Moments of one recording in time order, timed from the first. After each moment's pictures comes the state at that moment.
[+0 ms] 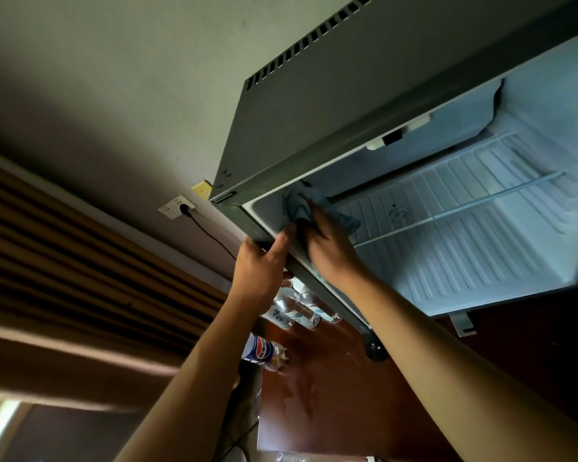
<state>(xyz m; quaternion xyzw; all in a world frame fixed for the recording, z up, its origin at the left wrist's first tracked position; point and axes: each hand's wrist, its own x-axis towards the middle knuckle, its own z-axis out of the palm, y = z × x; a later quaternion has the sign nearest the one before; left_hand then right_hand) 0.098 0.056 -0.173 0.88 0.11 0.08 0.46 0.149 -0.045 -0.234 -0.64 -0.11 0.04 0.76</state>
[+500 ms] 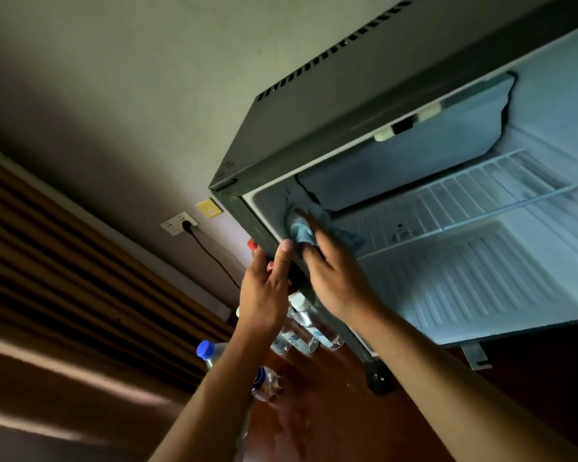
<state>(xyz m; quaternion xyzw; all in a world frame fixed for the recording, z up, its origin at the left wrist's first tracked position) 0.082 0.051 -0.210 0.84 0.05 0.15 0.52 0.125 -0.050 -0.253 -0.67 -0.19 -0.08 0.72</state>
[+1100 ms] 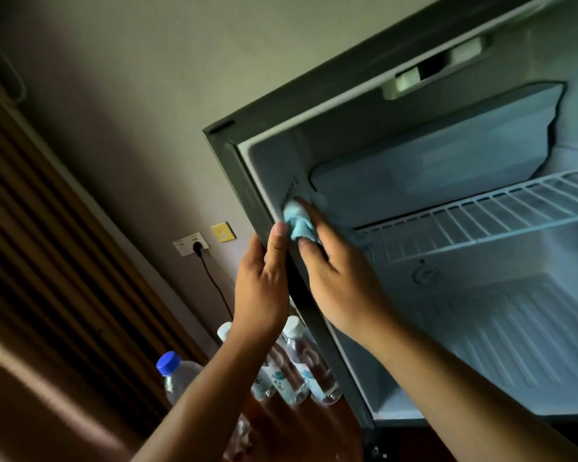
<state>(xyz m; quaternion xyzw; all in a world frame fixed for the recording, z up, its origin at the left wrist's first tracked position) 0.105 0.052 -0.255 0.80 -0.02 0.32 0.50 0.140 -0.049 -0.282 -0.63 -0.30 -0.18 0.69</state>
